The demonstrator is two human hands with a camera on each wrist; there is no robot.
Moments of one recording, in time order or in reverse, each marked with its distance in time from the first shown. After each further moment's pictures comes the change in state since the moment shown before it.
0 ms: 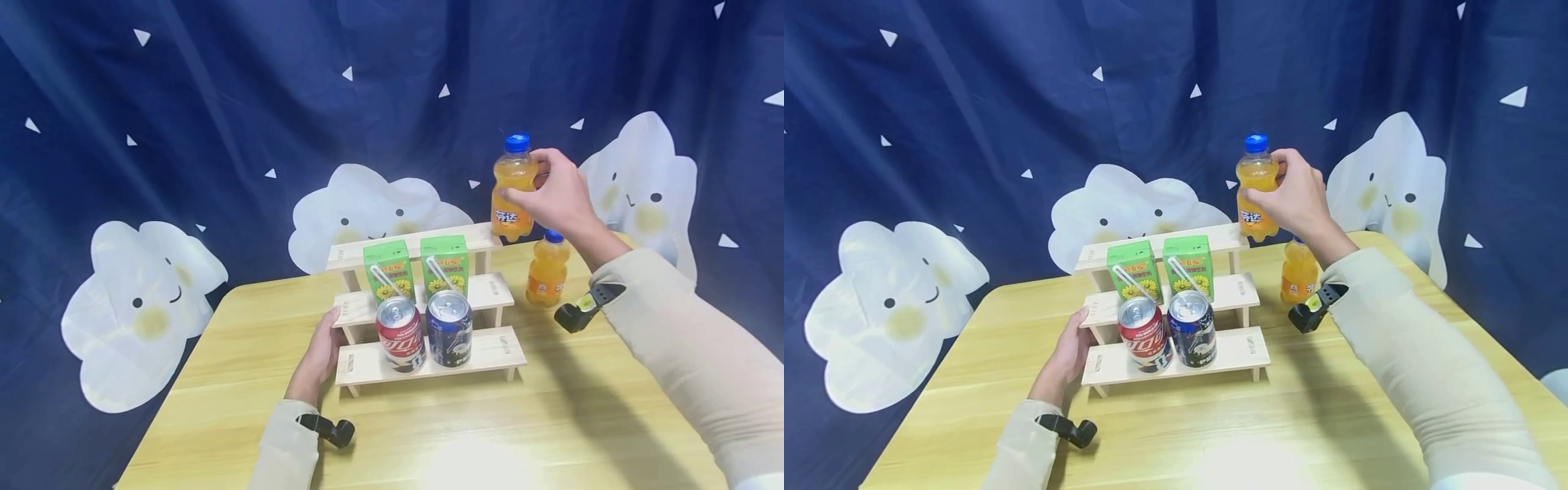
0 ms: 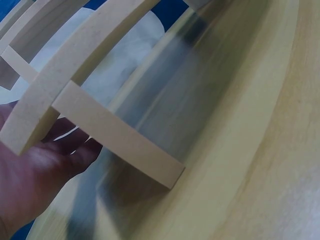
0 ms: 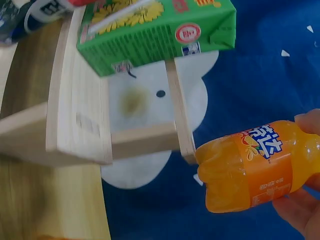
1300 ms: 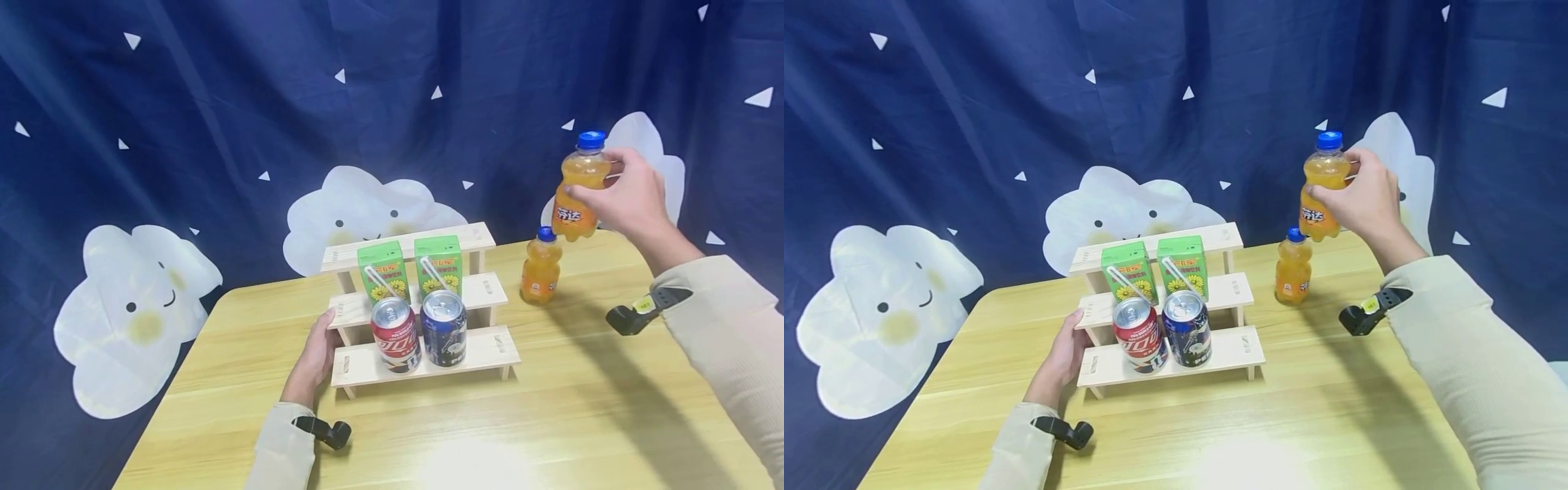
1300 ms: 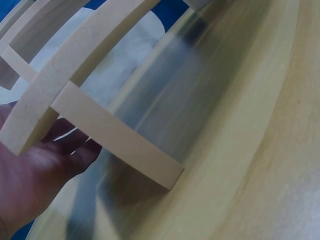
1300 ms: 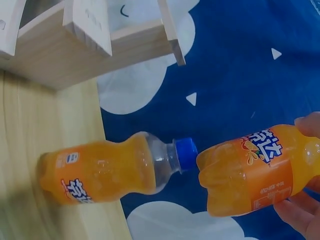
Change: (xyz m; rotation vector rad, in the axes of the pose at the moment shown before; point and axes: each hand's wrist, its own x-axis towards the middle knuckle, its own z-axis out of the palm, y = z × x) left_hand 0.002 -0.001 -0.002 -0.038 -0.018 -0.008; right_hand -0.006 0.057 -0.065 -0.088 0.046 0.174
